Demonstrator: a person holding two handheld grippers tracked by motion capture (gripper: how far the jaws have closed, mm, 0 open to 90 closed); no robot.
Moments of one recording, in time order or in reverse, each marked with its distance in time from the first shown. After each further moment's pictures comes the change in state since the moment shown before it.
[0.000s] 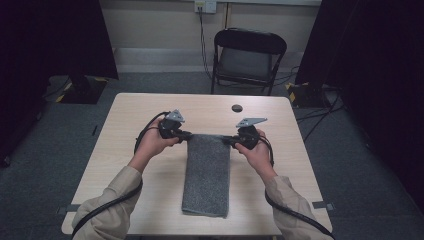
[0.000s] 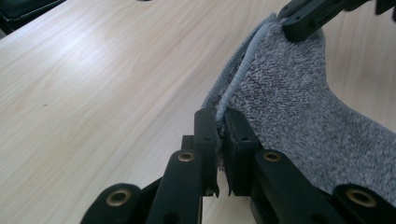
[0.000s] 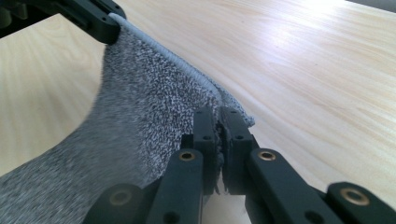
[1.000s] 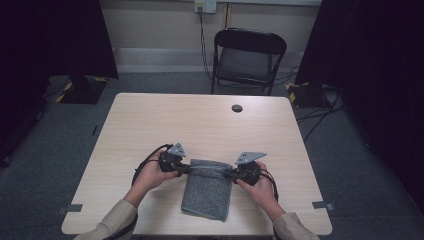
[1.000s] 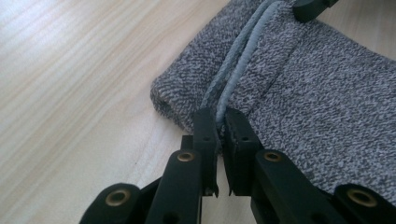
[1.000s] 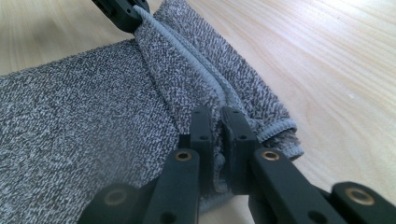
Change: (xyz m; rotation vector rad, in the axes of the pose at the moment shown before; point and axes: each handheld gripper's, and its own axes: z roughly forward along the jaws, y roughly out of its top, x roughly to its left) left arm -0.058 -0.066 0.016 0.099 -0.090 0.002; right arm 0.057 -0.079 -0.013 0.081 0.046 -0.072
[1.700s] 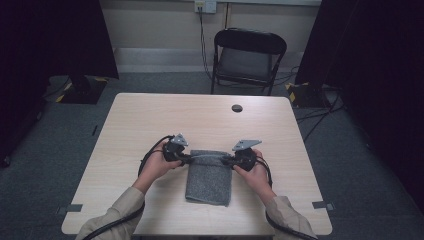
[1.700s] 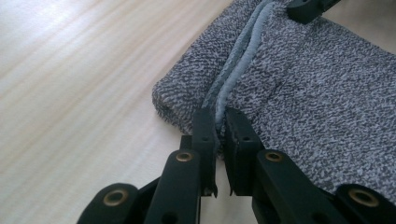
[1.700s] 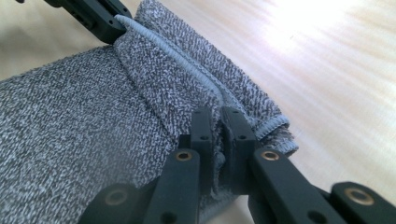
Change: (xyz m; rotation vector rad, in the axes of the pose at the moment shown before) left arm 0.037 0.016 0.017 -0.015 0.054 -0.053; right arm -0.038 0.020 0.027 -0.003 -0.058 0.017
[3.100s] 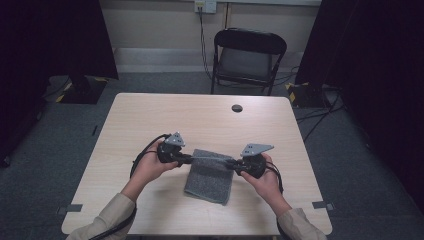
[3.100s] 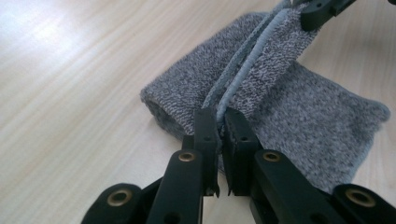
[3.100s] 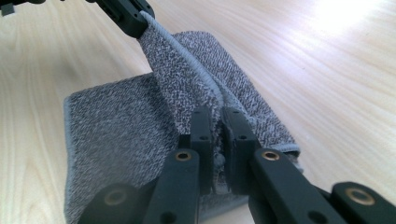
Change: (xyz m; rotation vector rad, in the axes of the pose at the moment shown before) left arm -0.034 0.009 -0.043 -0.044 -0.036 0.053; right arm 0.029 0.003 -0.054 -0.075 0.052 -0.038
